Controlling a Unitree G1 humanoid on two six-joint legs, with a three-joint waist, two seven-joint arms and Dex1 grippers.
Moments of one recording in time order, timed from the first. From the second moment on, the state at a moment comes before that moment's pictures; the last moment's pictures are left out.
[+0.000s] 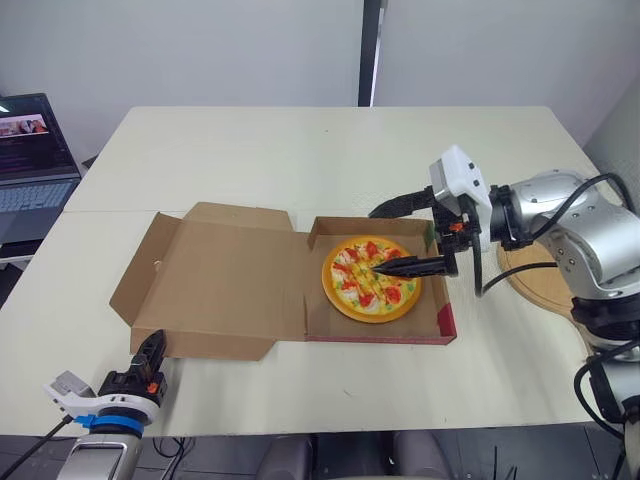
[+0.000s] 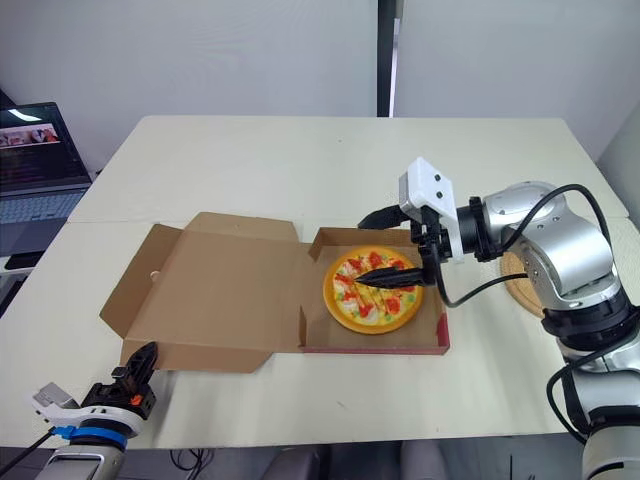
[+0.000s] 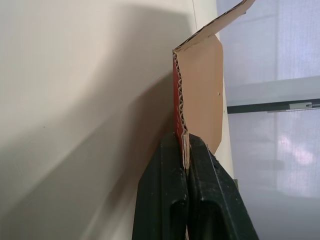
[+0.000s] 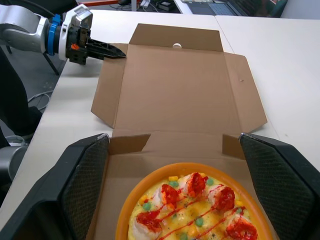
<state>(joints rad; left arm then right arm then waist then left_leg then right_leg) 0.49 0.20 0.55 -0.42 -1.77 0.45 0.12 -0.82 -0.73 0.18 -0.24 0.52 0.72 1.22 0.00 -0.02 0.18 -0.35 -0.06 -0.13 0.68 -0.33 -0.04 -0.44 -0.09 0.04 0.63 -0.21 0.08</state>
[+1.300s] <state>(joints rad) 0.49 0.29 0.52 -0.49 -1.74 0.45 0.16 -0.81 -0.74 0.20 0.10 0.19 0.45 0.98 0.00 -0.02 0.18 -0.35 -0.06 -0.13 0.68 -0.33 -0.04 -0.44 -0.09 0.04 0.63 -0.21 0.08</state>
